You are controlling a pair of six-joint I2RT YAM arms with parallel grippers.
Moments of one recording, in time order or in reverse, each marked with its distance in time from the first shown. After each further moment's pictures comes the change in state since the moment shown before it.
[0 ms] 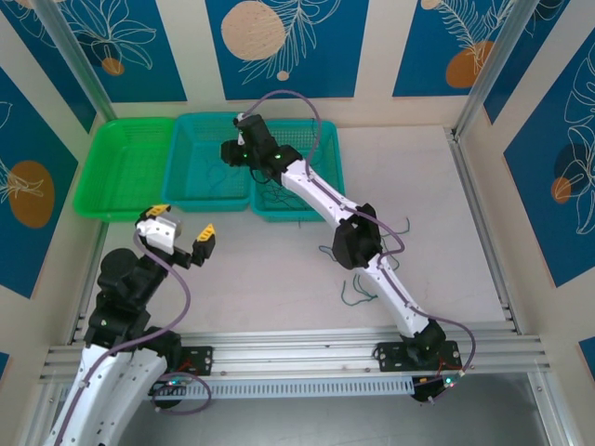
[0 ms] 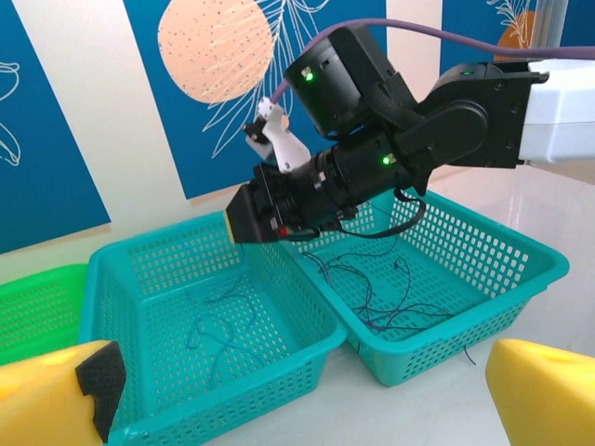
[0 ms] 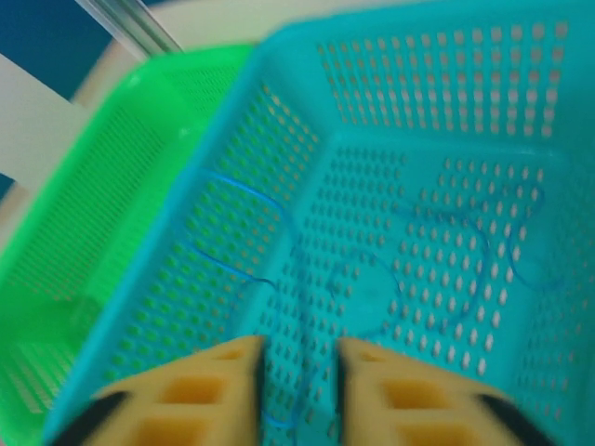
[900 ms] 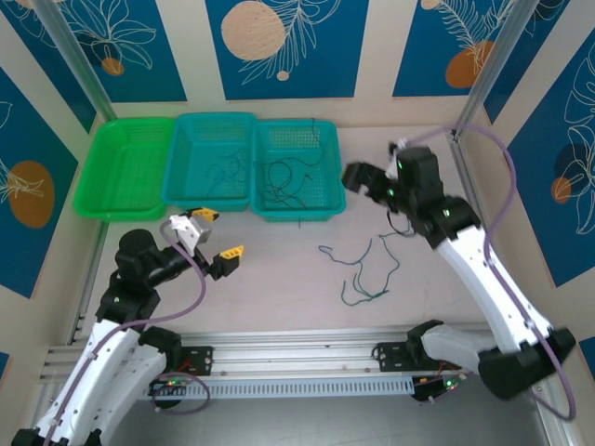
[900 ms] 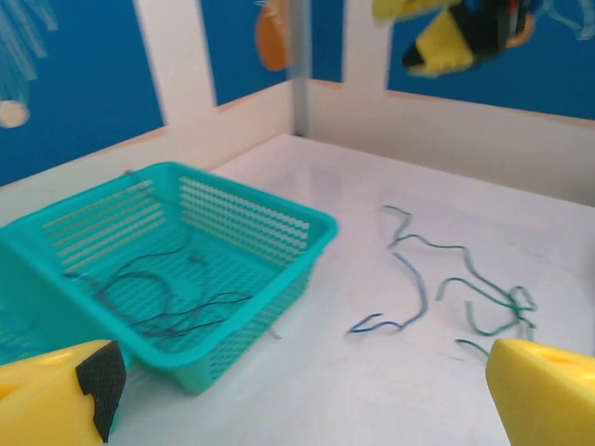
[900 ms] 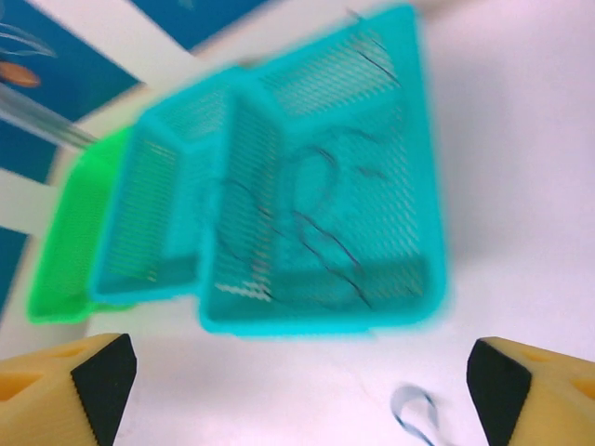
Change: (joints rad) left arm -0.033 0.181 0.000 0.060 0.521 0.003; right arm -0.336 -1.550 -1.492 -0.122 0.018 0.162
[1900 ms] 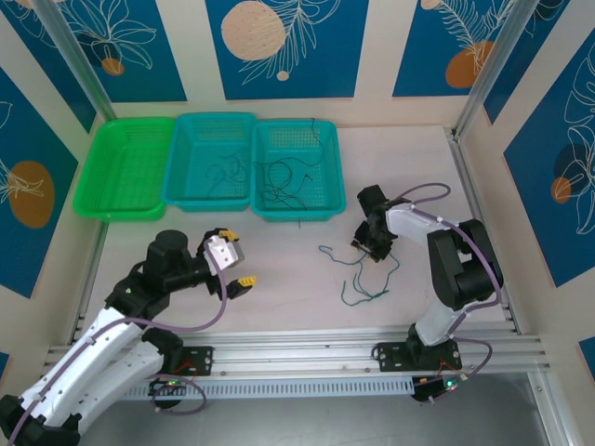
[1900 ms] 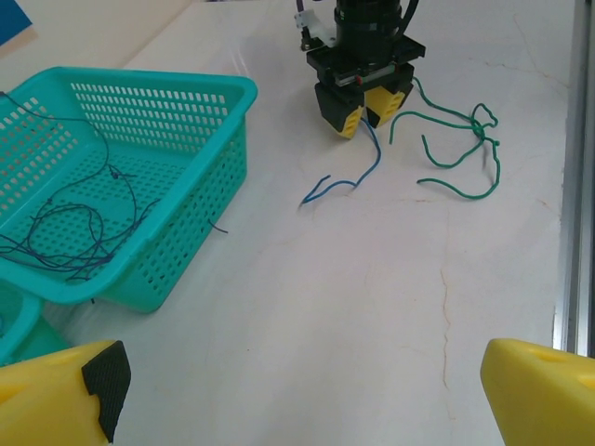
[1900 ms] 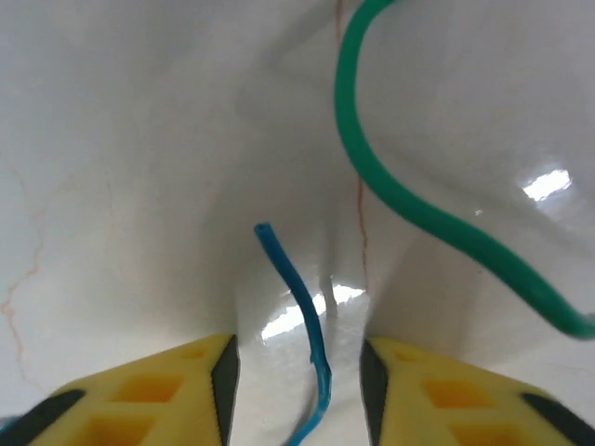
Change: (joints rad) left arm -0.243 0.065 0.031 -0.278 -0.214 0.316; right arm -0.072 0.604 -0.216 -0.032 0.020 0.282
